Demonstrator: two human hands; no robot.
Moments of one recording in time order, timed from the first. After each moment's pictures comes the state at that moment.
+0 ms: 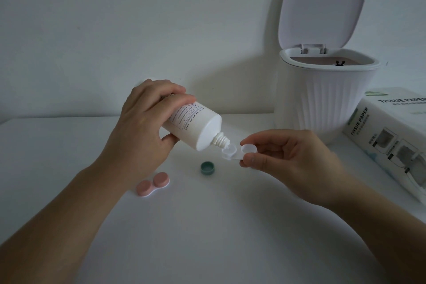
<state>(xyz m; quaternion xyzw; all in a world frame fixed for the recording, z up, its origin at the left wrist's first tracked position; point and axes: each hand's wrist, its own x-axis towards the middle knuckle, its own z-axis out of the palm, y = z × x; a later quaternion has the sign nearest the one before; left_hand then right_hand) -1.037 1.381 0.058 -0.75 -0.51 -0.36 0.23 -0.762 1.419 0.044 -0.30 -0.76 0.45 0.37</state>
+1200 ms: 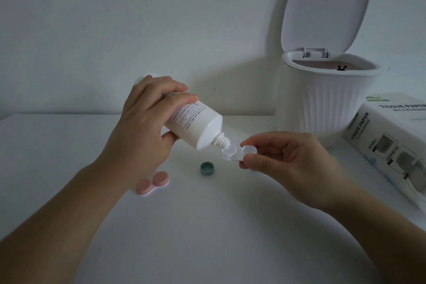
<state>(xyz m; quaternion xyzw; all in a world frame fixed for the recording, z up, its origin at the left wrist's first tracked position) -1.034 1.380 0.060 -0.75 -0.51 -0.35 0.24 -0.763 1.414 0.049 -0.31 -0.75 0.45 0.37</state>
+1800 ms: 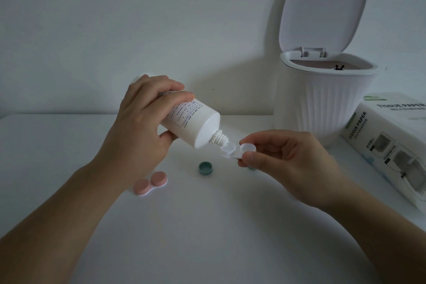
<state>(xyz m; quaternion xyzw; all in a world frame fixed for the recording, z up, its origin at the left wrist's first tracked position) -1.034 1.379 0.060 -0.74 -0.52 -0.36 0.22 -0.763 1.417 0.048 -0.30 -0.76 0.44 0.37</state>
